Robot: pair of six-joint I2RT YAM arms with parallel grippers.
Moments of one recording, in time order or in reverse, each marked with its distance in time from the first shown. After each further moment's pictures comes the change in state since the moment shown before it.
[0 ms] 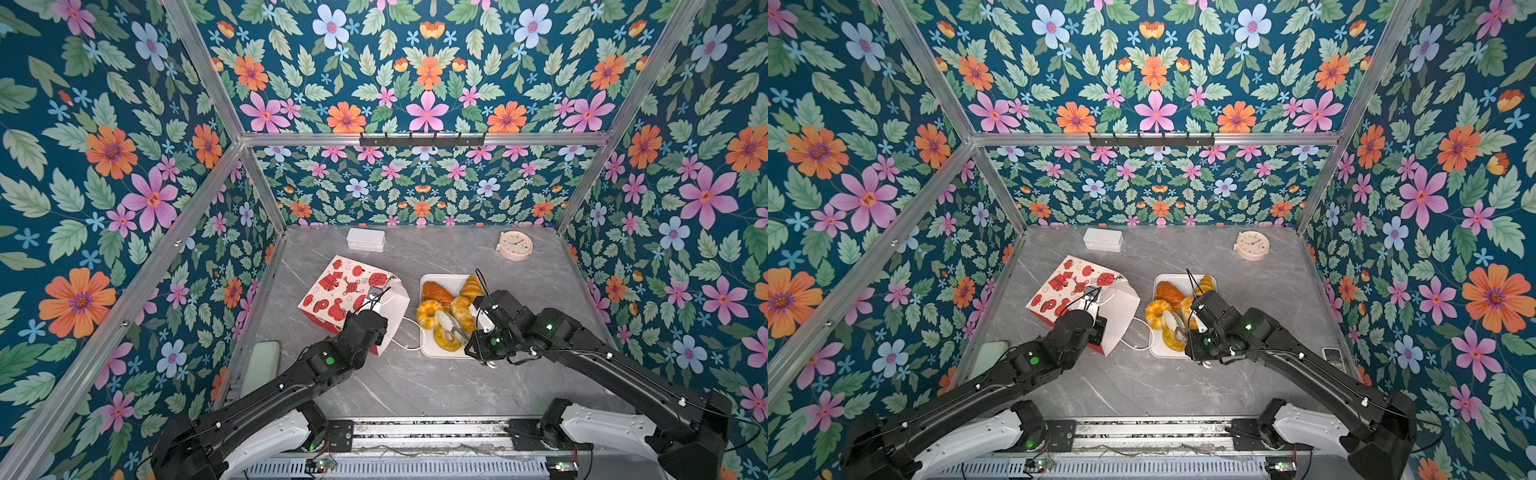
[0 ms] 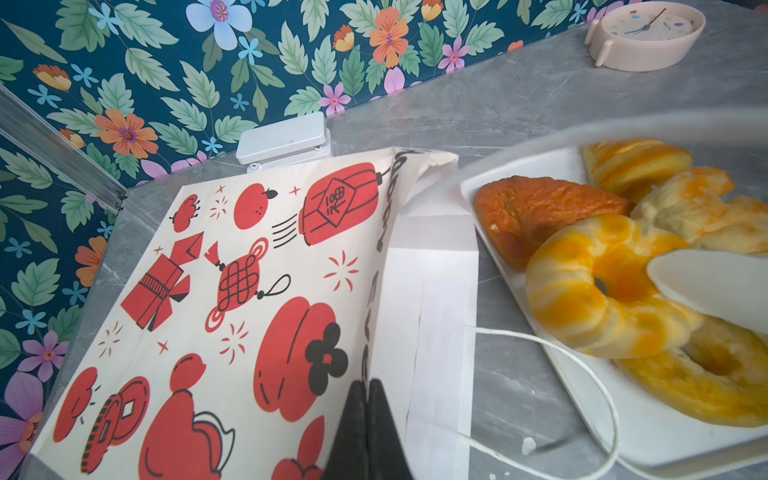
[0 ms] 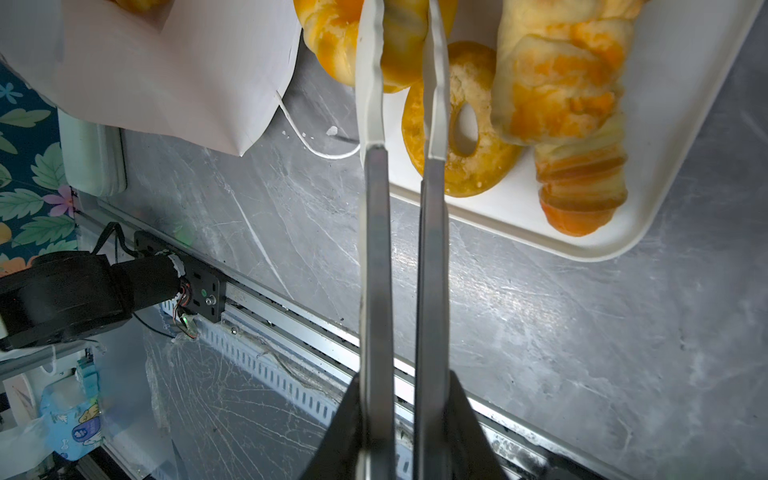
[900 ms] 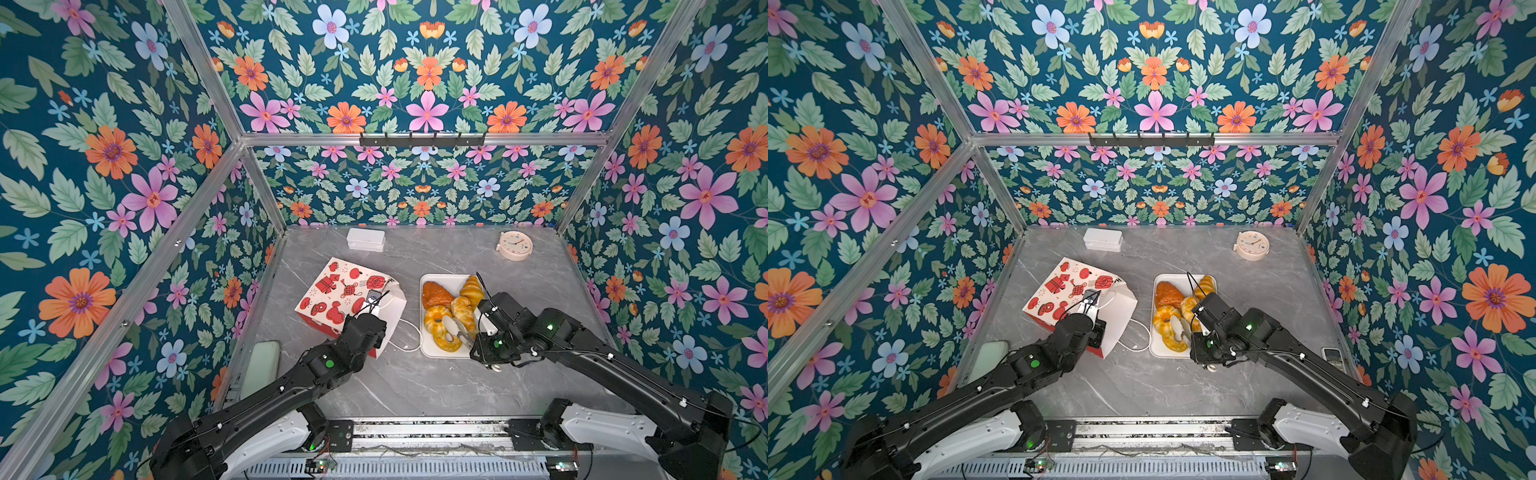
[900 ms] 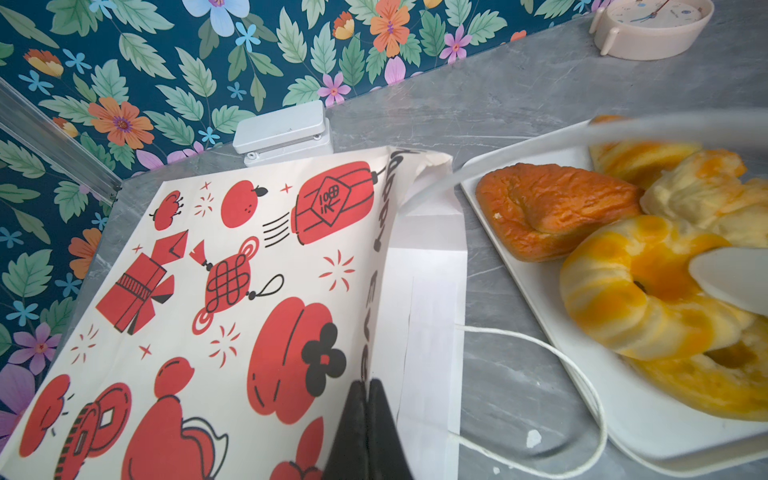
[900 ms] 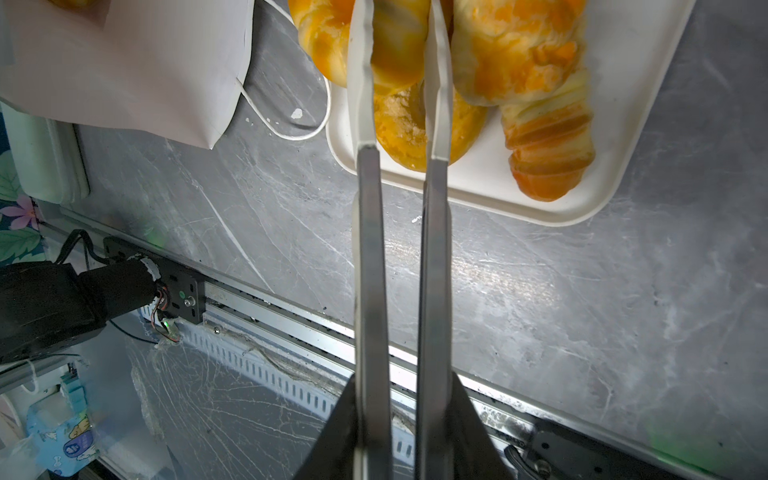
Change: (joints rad) left arm 0.001 -0.010 -0.046 0.029 0.003 -0.004; right arm 0.000 0.013 0.010 -0.063 0.013 0.039
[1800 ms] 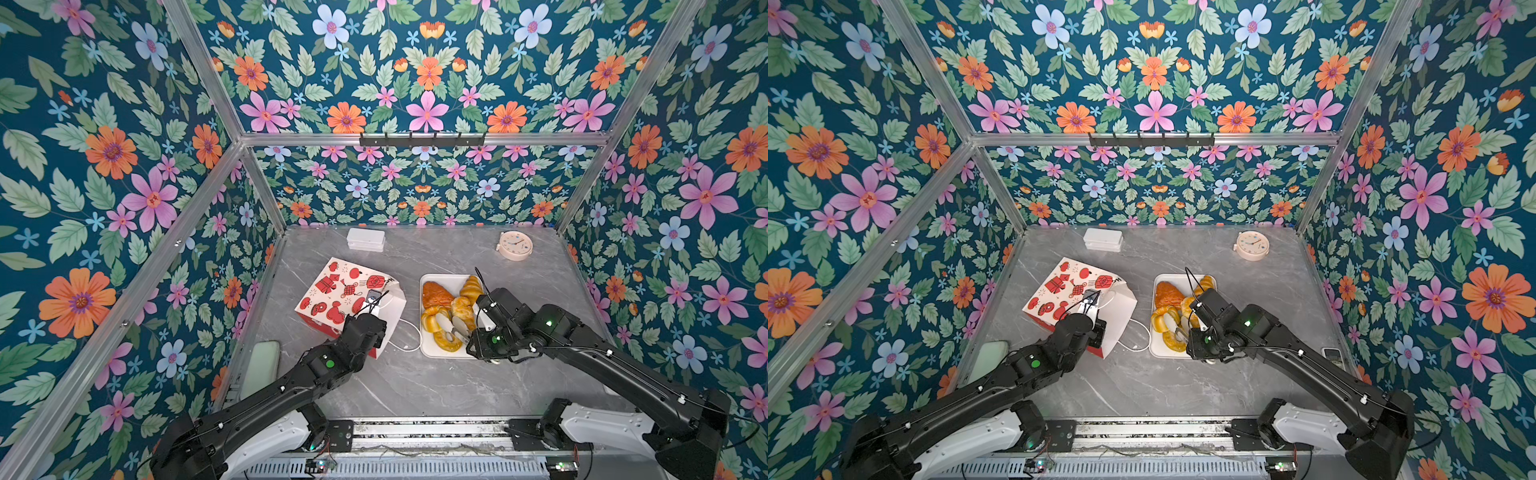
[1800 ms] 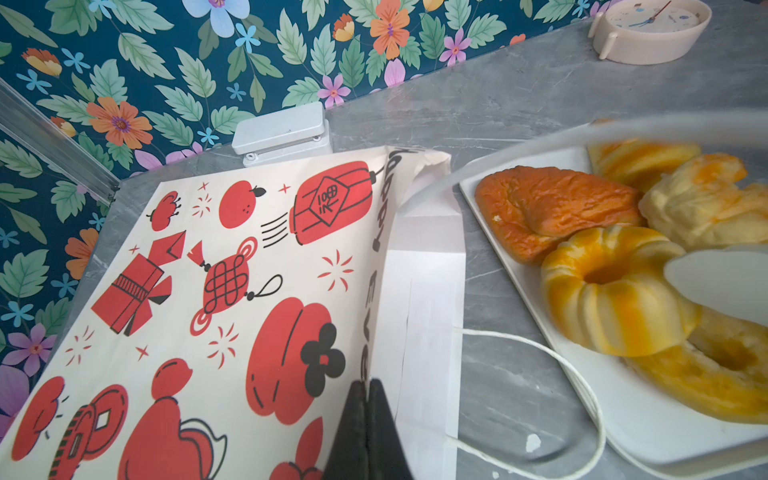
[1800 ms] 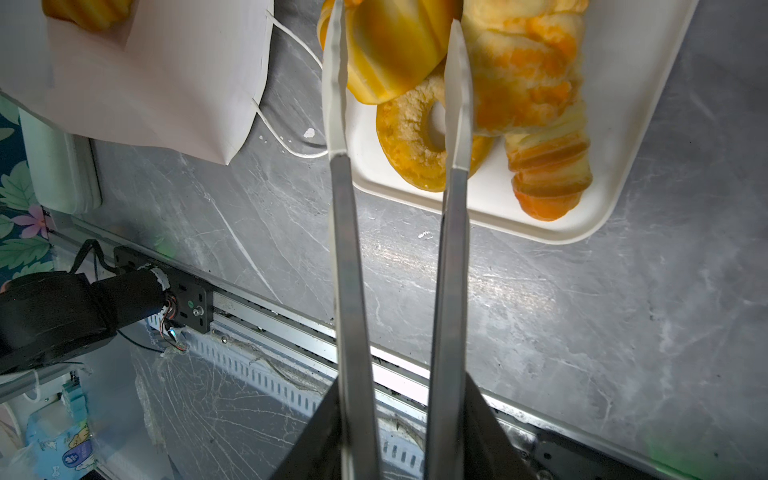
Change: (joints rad) left arm 0.002 0.002 -0.007 0.019 0.006 0.000; right arm 0.000 0.013 0.046 0.003 0.022 -0.005
